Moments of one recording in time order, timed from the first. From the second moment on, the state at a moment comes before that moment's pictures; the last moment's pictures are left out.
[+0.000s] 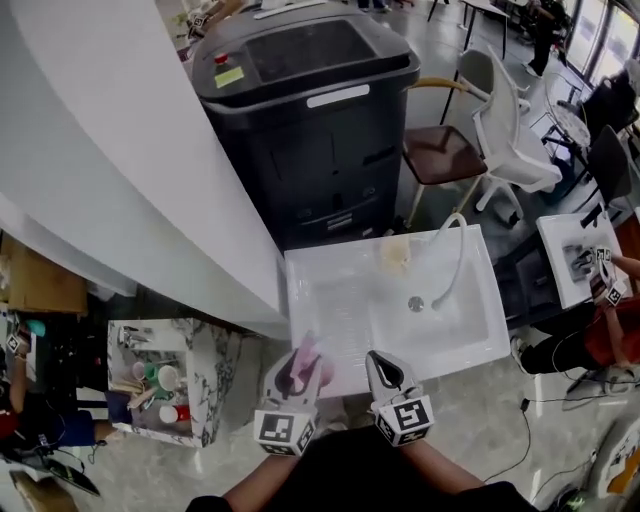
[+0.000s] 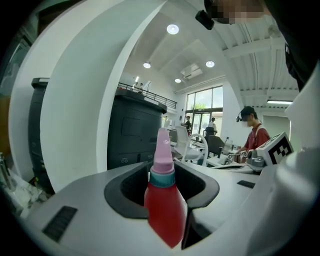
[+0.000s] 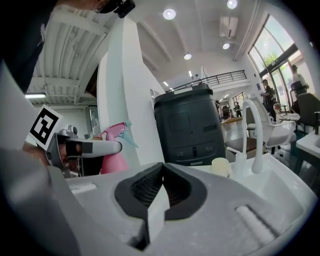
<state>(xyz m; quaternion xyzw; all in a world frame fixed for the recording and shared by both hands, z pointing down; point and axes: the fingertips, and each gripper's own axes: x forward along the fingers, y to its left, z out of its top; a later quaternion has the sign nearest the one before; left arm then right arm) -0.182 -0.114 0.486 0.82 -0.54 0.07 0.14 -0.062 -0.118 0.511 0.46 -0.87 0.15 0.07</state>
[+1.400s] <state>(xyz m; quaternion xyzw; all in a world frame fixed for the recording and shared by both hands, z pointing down) -0.096 -0.422 0.617 0.82 -0.54 0.10 0.12 -0.003 -0.326 0.599 0.43 -0.87 0.21 0.08</state>
